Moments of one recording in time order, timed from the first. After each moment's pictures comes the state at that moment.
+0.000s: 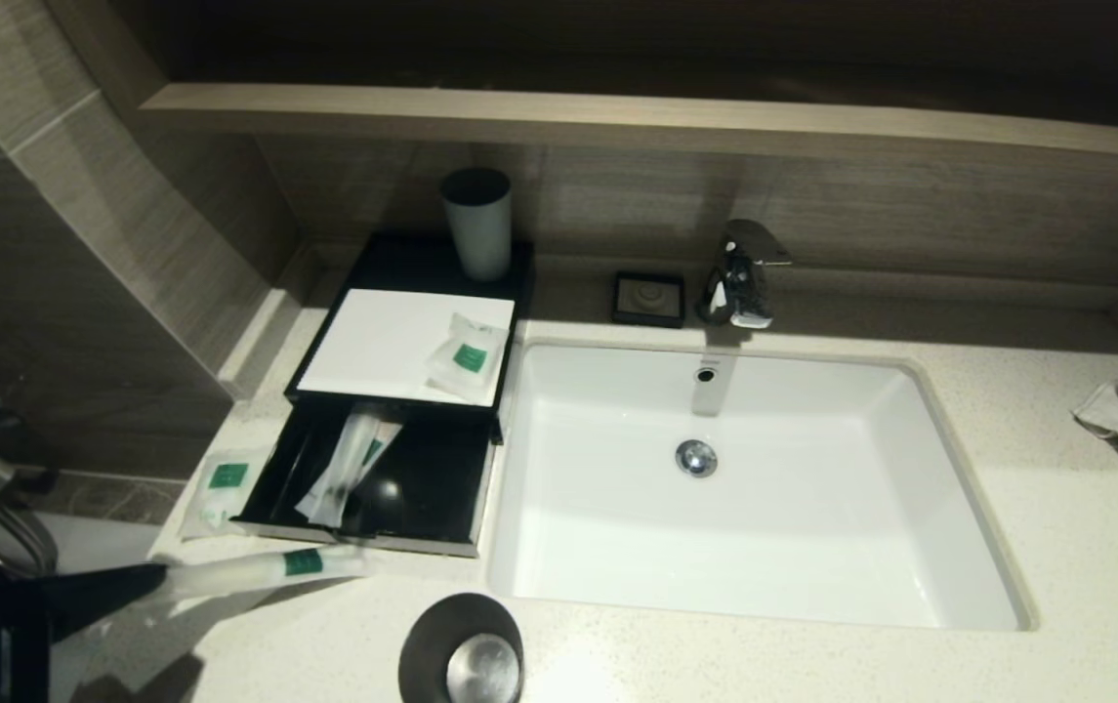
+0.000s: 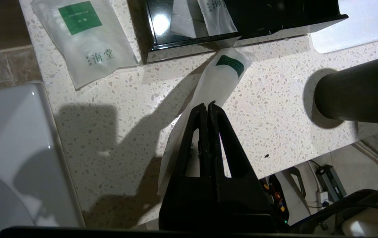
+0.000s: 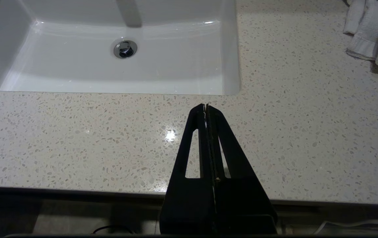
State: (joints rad) left arm 0.38 1.12 -0.47 0.01 -0.76 0.42; right arm 0.00 0.00 0.00 0.00 -0.01 0.04
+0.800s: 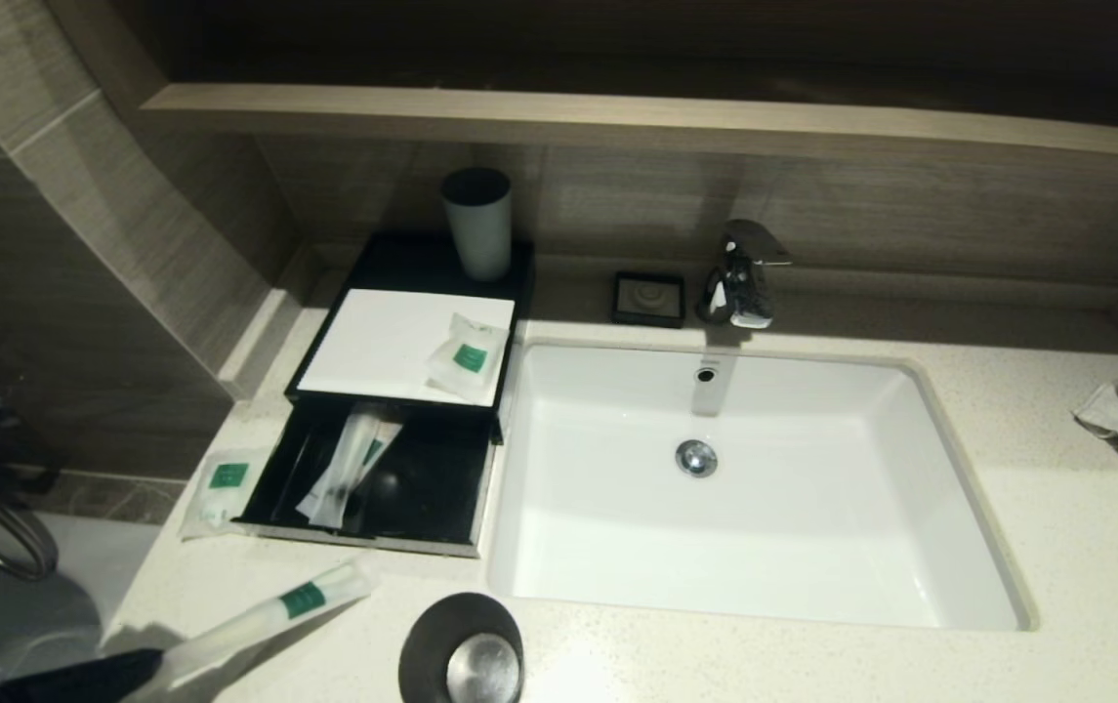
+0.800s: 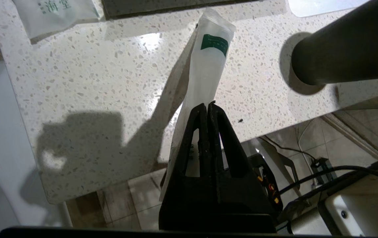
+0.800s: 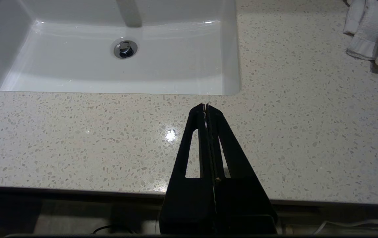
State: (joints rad) left arm 0.38 0.92 -0.31 0.06 -0.77 0.42; right arm 0.00 0.00 0.00 0.00 -0.01 0.04
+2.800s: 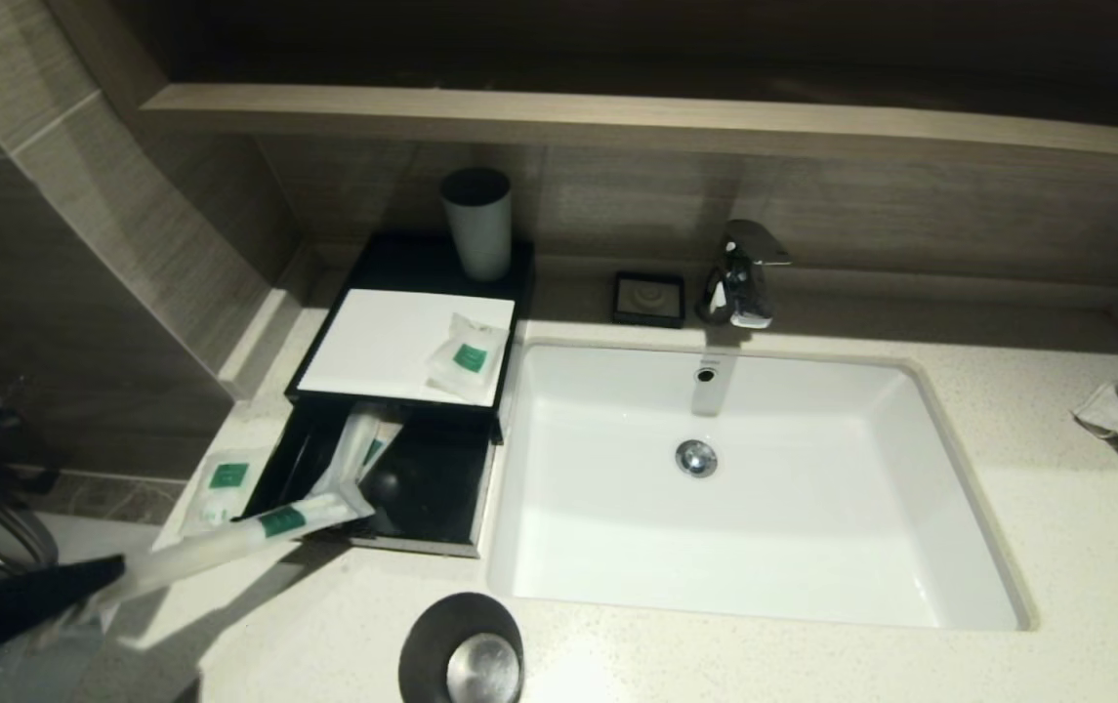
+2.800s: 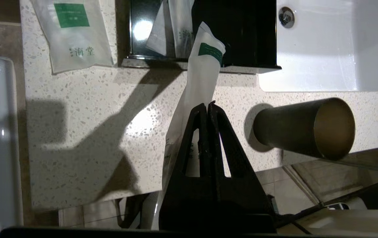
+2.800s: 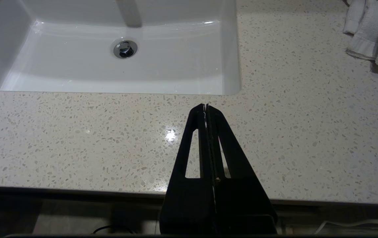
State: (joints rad) left arm 0.37 0.93 -0.58 0.19 -0.76 0.08; right arm 0.00 0.00 0.00 0.00 -0.01 0.04
